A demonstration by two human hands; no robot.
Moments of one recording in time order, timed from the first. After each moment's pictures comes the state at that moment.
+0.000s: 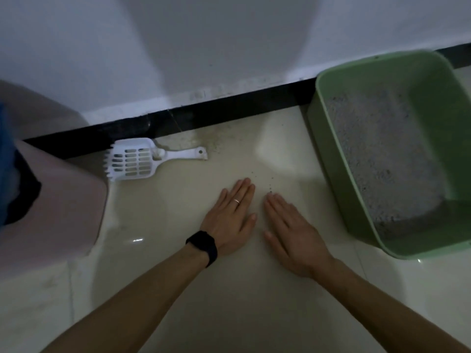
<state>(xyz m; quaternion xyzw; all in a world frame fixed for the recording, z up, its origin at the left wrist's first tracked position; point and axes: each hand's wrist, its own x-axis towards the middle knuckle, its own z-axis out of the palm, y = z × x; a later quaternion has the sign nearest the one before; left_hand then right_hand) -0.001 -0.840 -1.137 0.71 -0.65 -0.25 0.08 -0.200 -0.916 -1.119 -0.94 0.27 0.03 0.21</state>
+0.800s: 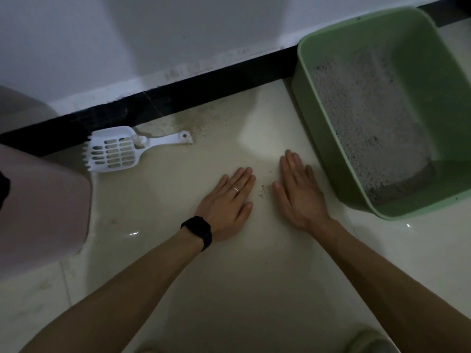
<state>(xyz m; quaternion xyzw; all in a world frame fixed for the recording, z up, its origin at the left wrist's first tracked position) -0.004 -0.836 -1.143 0.65 -0.73 -0.21 0.05 -0.199 -0.941 -1.131 -0.87 0.46 0.06 0.19</state>
